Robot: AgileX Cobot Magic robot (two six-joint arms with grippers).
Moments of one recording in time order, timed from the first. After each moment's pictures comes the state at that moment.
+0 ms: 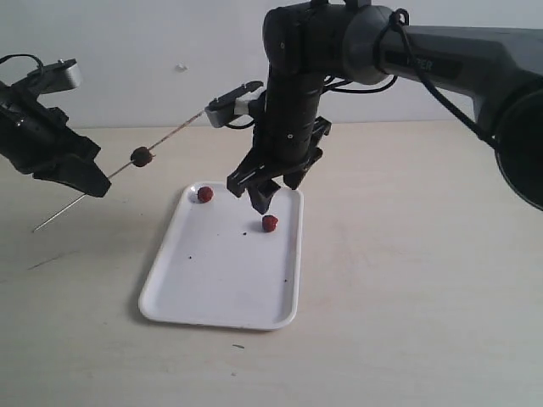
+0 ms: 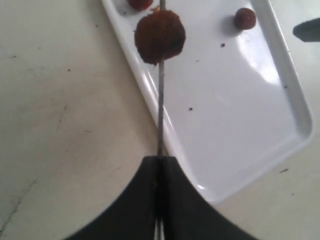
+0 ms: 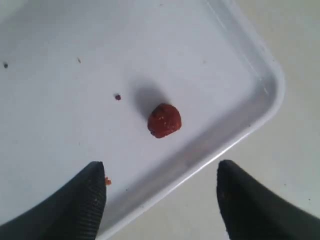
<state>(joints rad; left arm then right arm) -0.06 1.86 -1.34 -0.60 0.99 0.76 0.43 2.31 -2.01 0.03 1.17 -0.24</state>
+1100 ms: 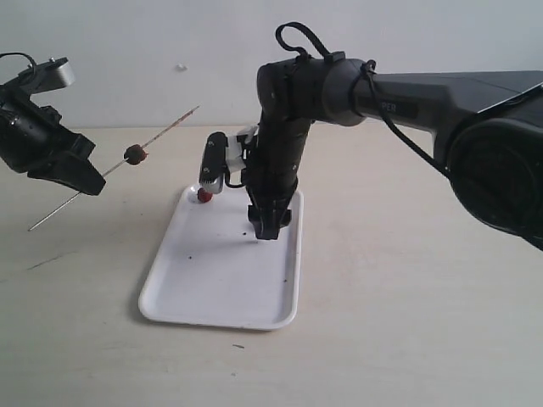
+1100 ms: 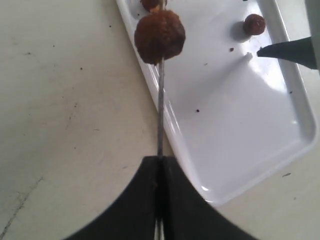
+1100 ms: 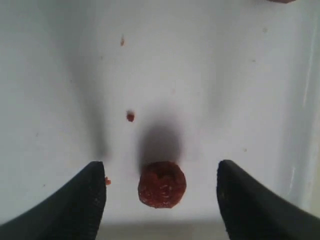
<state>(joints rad) -0.04 1.86 -1.34 -0.61 0.99 0.75 0.43 2.43 -2.01 0.06 1.03 -0.97</state>
